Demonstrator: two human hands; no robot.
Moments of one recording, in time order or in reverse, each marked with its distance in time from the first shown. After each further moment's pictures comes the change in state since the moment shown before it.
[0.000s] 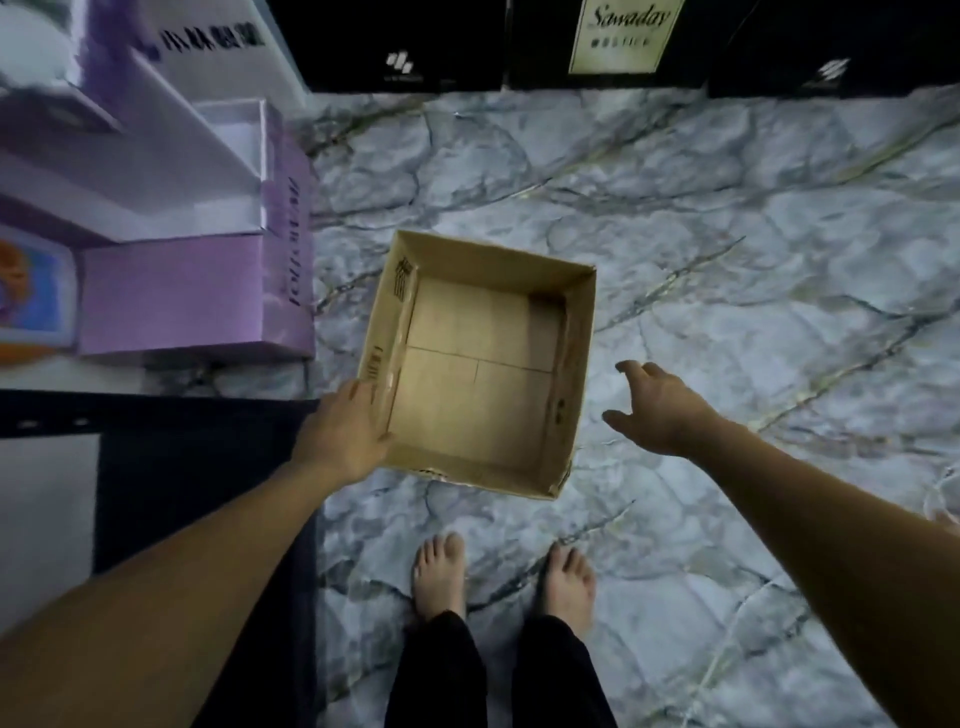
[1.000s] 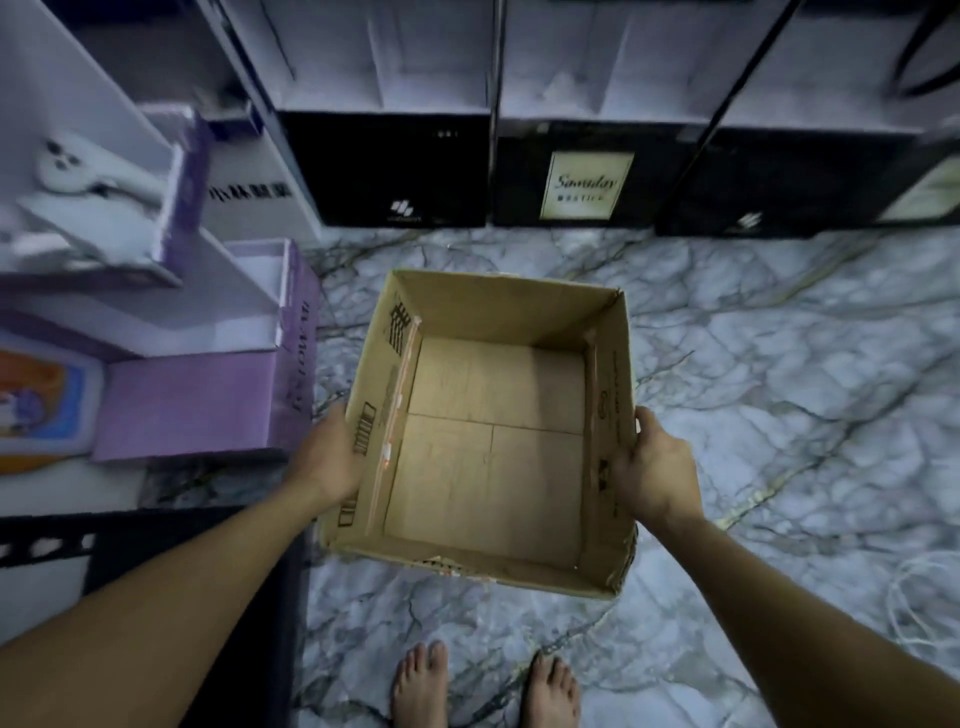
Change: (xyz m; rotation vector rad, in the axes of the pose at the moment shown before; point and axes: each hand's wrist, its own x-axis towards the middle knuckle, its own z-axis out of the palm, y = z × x) left_hand -0.003 0.052 -0.116 -0.323 0.179 -0.087; right_hand -0.049 -0.027 -0.071 0.511 0.527 0.099
